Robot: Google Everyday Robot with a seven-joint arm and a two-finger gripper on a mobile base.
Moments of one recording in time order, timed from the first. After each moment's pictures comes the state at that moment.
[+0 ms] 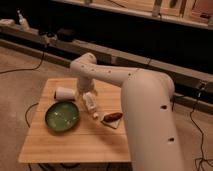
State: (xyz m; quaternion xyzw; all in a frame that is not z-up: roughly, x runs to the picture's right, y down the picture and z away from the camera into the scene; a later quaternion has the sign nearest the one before) arm -0.106 0.054 0.868 -0.15 -0.30 -0.77 0.54
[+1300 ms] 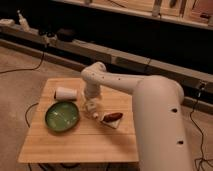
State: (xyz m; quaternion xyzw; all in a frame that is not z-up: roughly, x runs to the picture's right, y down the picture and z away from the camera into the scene) arm -0.077 0.086 0.903 -0.11 -0.32 -0.80 0.50
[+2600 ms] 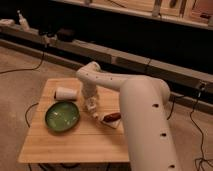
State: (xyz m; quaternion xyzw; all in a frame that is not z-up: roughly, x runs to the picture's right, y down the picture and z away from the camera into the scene) arm -0.086 0.084 0.925 -0.15 -0.30 -0.79 0.51
